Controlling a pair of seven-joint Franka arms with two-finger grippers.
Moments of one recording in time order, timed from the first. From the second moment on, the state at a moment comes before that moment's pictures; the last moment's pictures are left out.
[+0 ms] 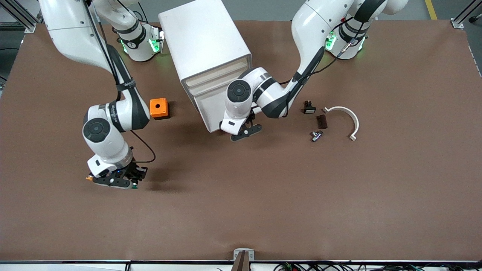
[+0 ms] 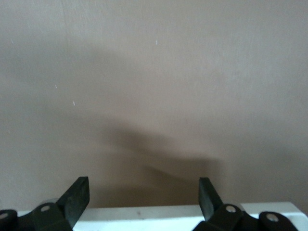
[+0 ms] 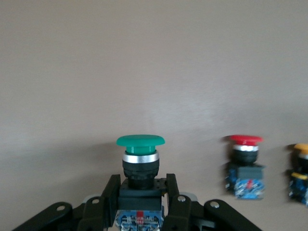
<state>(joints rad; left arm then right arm) -0.72 0.76 -0.20 -1.46 0.02 2.20 -1.27 0.26 0.55 -0.13 -1.81 -0.13 2.54 0.38</state>
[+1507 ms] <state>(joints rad) -0.77 0.76 -0.26 -1.53 -0.32 2.20 -1.33 0.21 0.58 -0.13 -1.87 -0.13 2.67 0.35</state>
